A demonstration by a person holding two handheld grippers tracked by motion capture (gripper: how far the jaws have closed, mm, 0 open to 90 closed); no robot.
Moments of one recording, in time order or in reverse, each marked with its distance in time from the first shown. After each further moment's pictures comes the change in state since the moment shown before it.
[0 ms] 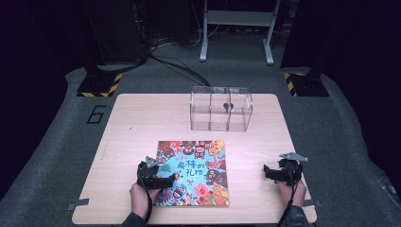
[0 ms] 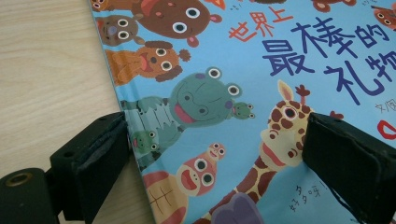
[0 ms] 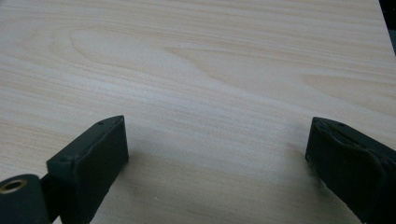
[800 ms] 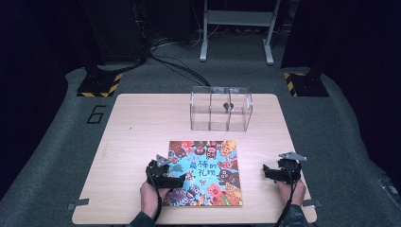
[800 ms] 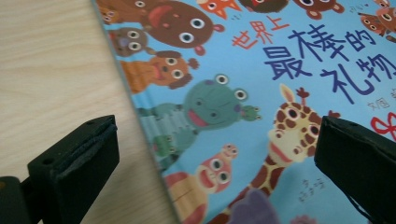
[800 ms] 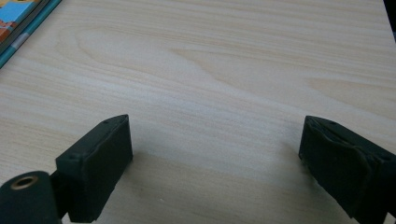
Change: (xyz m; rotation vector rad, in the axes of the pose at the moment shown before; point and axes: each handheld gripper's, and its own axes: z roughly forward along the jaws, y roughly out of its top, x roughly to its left) left arm -0.017 0.012 0.002 -0.019 -0.034 0.034; right arm 0.002 0.003 0.000 0.012 0.012 -0.019
